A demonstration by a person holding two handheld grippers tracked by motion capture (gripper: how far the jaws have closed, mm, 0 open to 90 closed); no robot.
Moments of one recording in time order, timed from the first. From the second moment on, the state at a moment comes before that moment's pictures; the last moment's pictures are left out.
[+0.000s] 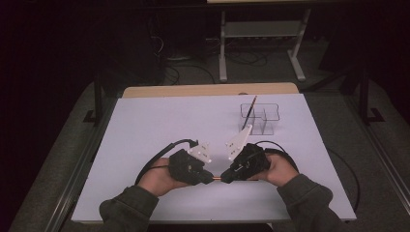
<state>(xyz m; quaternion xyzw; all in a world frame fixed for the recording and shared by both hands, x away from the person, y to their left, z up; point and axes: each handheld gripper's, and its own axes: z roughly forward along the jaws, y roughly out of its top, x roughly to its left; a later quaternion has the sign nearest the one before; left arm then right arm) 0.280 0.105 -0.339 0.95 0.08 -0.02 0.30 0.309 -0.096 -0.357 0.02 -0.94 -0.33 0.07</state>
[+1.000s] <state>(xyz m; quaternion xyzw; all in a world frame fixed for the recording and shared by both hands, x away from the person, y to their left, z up) 0.282 0.115 -0.337 0.94 0.11 0.00 0.31 0.308 -0.091 -0.358 0.01 -0.95 -0.32 0.06</state>
